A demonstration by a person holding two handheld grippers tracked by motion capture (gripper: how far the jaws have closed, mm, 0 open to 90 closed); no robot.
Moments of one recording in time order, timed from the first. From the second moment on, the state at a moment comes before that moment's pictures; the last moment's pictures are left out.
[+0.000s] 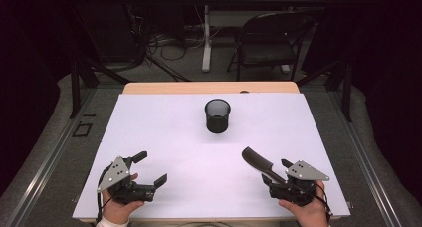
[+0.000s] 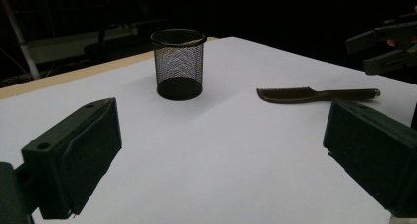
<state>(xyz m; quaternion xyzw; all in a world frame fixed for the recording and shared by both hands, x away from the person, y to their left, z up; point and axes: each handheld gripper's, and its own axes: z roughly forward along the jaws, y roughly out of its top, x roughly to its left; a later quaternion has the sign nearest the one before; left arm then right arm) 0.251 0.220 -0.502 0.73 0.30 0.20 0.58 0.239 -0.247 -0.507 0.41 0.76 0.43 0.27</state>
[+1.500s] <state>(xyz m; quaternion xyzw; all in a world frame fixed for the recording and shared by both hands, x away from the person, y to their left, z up) 0.249 0.217 -0.503 0.74 0.30 0.20 0.57 0.263 -0.254 -0.489 0.40 0.84 0.31 0.20</state>
